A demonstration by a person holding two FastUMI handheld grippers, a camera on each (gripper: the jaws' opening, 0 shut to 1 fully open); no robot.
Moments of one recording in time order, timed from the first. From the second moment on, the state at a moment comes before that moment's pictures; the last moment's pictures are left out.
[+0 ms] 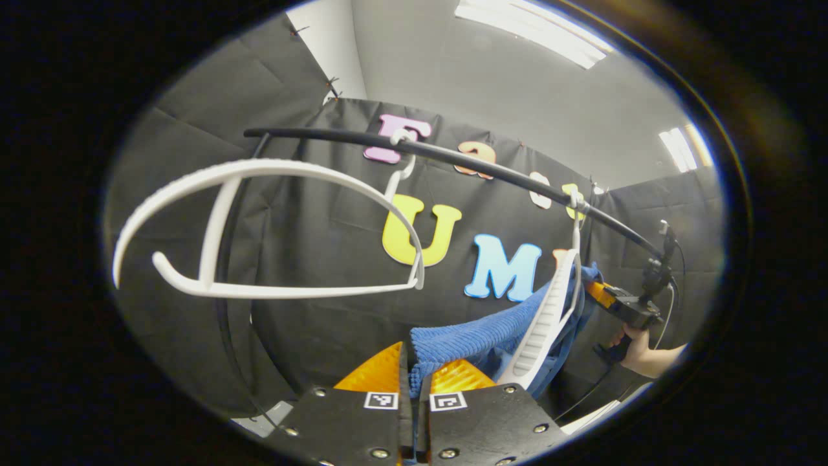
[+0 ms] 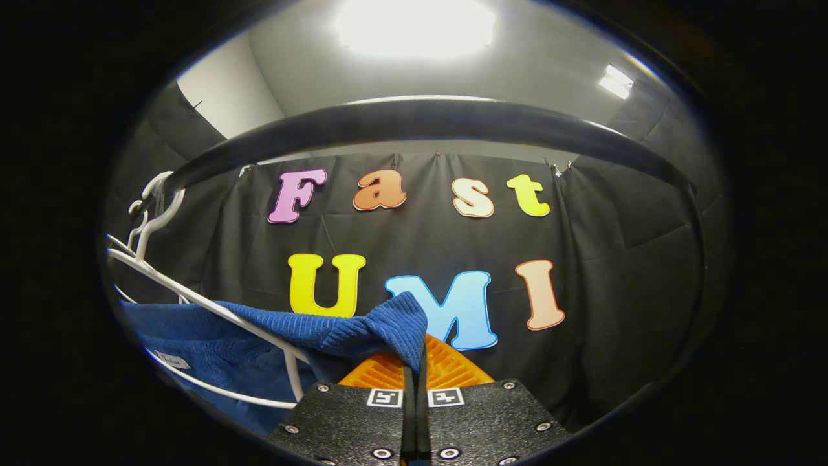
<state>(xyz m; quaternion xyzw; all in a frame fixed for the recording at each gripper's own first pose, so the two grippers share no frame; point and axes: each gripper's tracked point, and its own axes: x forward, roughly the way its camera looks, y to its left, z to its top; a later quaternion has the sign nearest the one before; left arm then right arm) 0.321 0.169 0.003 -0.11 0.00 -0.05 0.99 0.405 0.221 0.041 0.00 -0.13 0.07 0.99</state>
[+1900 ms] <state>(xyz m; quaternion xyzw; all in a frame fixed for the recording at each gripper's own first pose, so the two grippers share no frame) 0.211 0.084 -0.090 -0.06 0.13 0.00 0.99 0.289 0.166 -0.146 -0.01 0.08 0.15 0.98</state>
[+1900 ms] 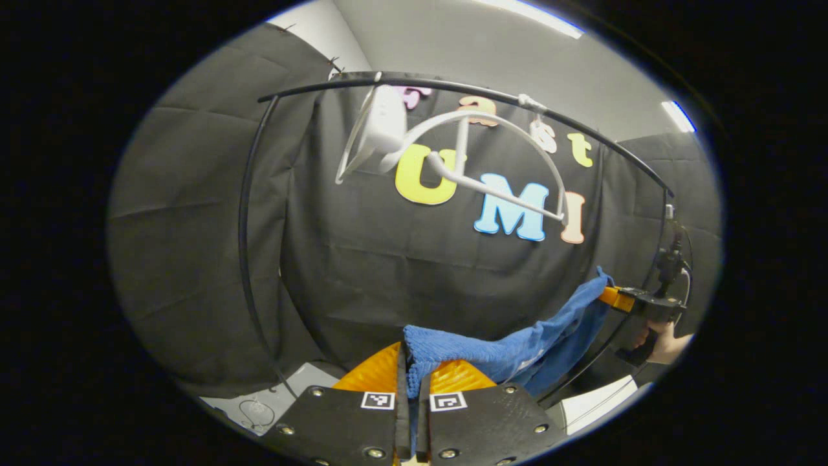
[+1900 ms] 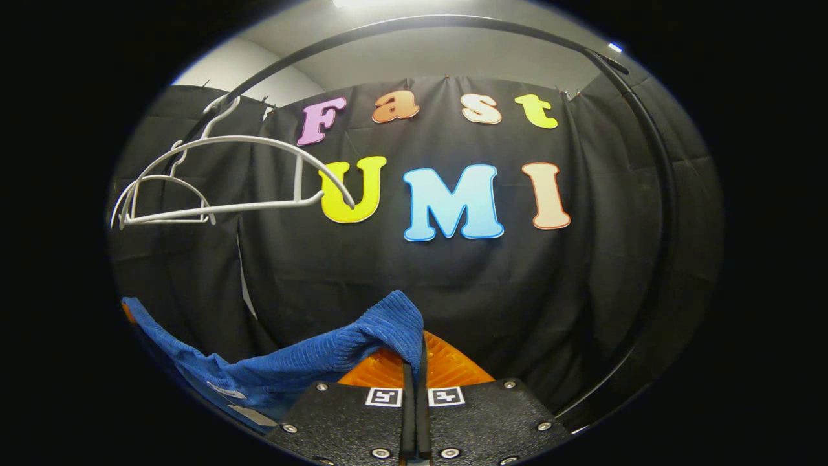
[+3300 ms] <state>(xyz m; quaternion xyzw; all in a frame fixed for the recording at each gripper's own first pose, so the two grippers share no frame) 0.100 0.009 -0.166 -0.04 0.23 -0.19 0.95 0.023 0.243 -0.240 0.06 0.28 0.12 0.95</state>
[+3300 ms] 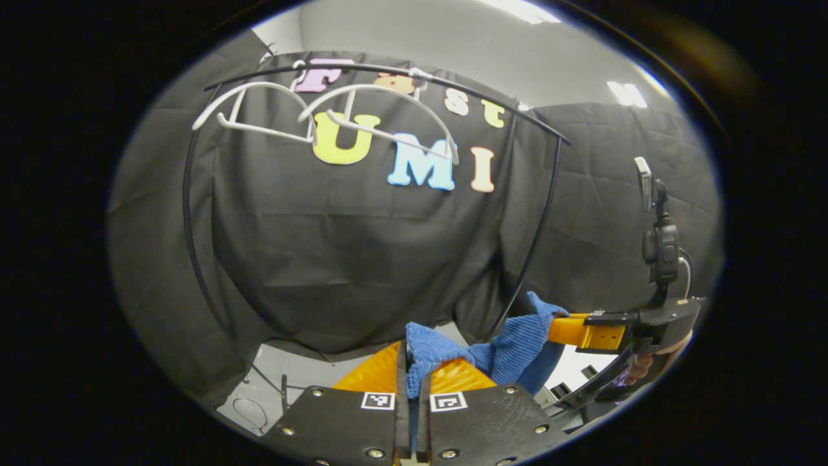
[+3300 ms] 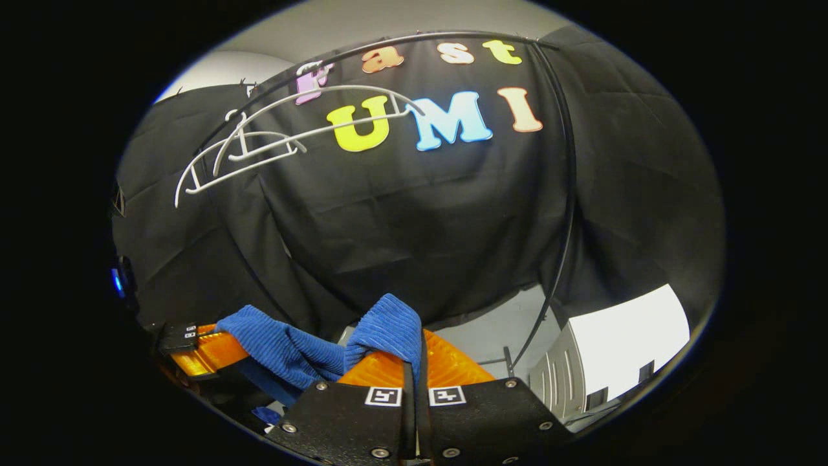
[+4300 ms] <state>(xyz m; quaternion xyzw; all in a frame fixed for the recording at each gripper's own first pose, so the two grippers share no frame) 0.094 -0.008 -0.418 0.00 0.41 -0.18 0.89 -0.024 0.229 -0.431 0.06 0.45 0.06 0.89</state>
